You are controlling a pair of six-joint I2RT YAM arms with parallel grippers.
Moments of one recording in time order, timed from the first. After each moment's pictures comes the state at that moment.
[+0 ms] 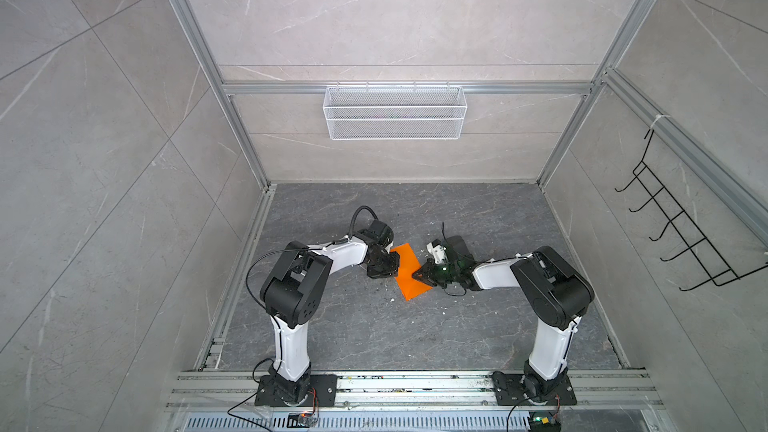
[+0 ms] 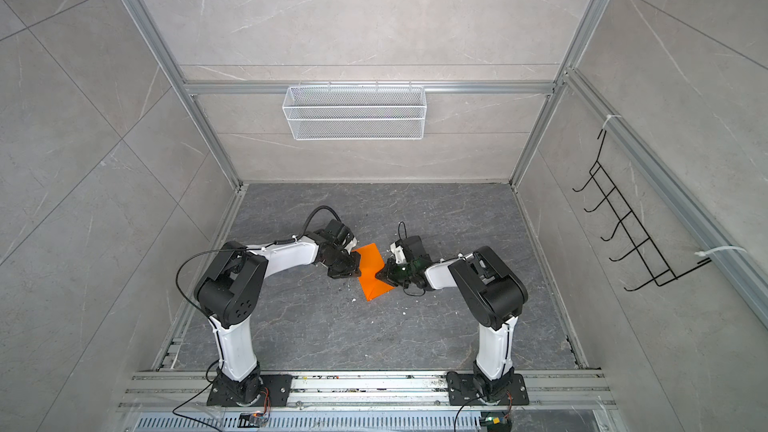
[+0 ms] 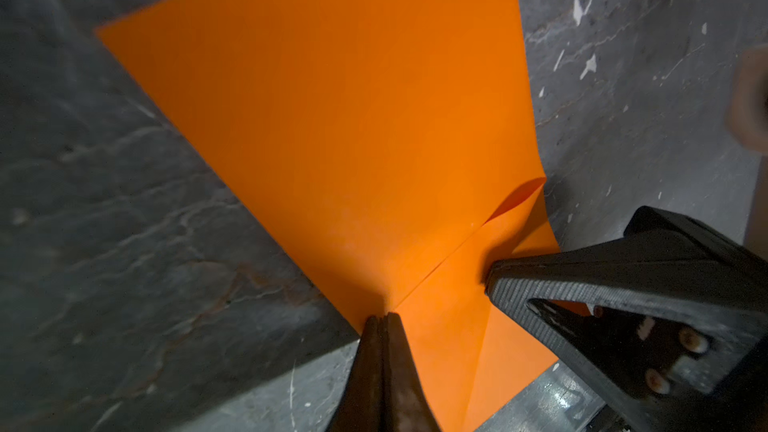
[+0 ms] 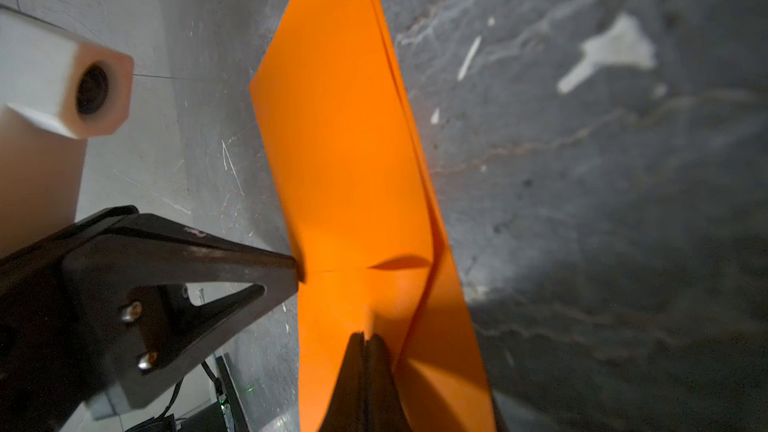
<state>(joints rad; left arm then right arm) -0.56 1.92 1.20 -0.49 0.37 -0.53 0.51 1.90 0.80 0.30 -0.56 0.87</state>
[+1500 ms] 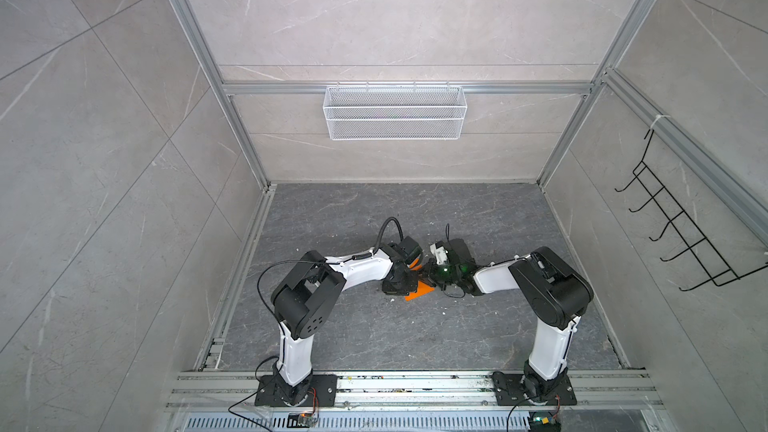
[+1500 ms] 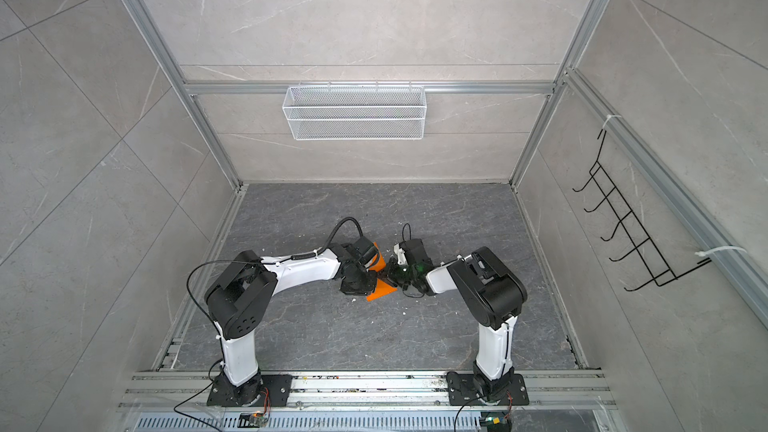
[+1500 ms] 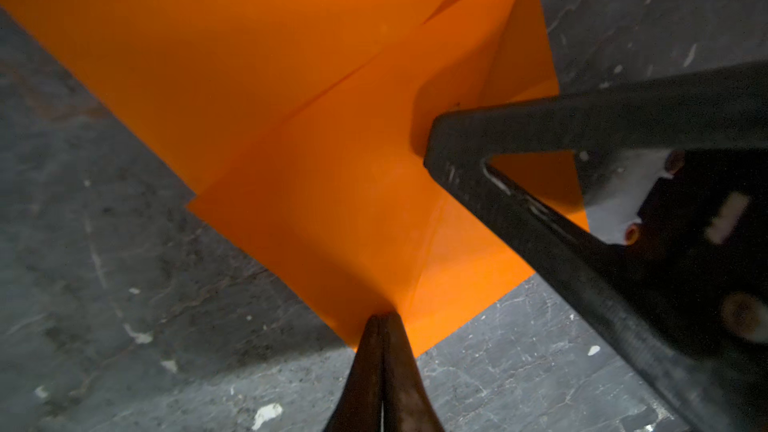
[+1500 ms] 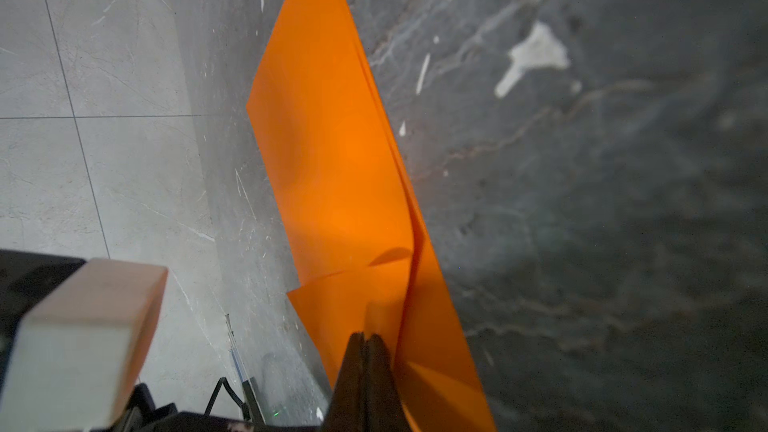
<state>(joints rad) -0.83 1.91 1.24 -0.64 0.14 -0.65 0.51 1.91 0.76 0.41 -0.54 0.98</state>
